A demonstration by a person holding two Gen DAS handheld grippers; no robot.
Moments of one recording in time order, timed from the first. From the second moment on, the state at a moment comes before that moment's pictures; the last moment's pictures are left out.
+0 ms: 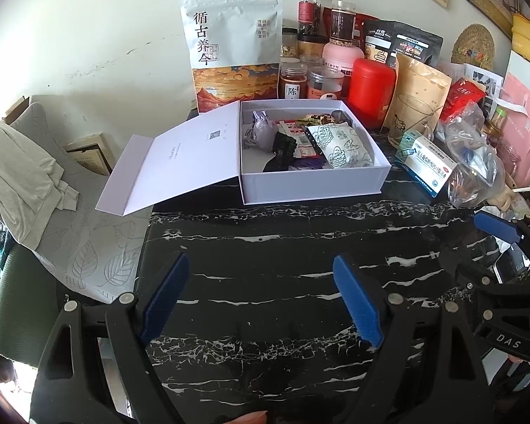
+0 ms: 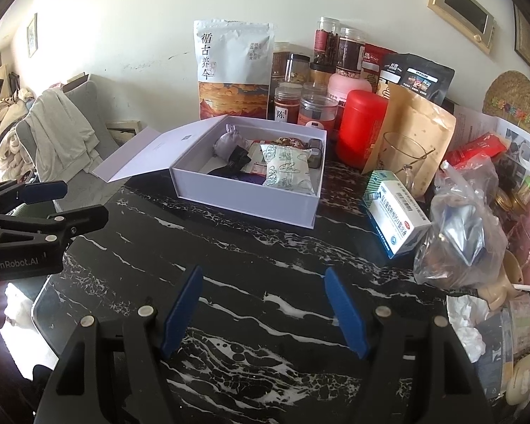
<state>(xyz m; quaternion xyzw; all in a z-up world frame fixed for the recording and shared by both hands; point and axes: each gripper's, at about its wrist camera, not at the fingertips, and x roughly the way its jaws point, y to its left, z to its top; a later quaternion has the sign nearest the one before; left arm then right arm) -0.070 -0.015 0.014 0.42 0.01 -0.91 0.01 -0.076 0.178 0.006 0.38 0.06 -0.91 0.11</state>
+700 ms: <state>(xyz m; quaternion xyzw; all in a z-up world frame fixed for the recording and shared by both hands) -0.065 -0.017 0.009 0.42 0.01 -0.91 0.00 -0.077 0.173 0.005 0.38 0.07 -0.91 0.11</state>
